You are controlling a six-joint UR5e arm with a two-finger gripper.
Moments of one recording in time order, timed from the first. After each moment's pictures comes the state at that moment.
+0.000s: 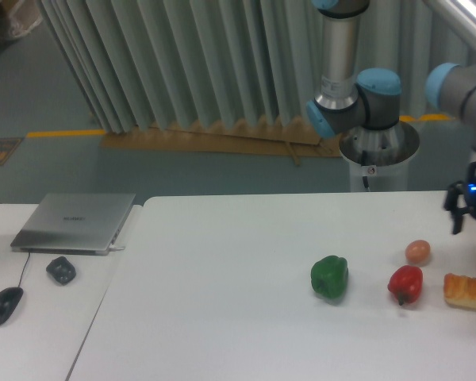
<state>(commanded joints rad) 2.51 -1.77 -1.64 -1.12 1.45 0.93</state>
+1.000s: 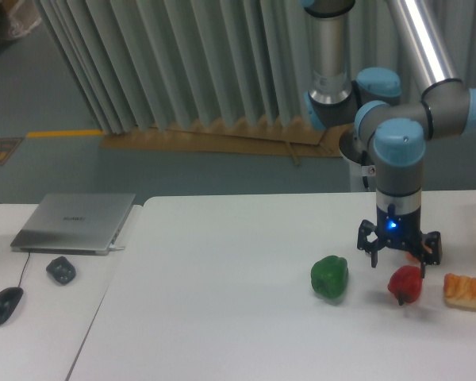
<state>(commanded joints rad) 2.39 -1.85 -1.76 -0.96 1.57 0.55</state>
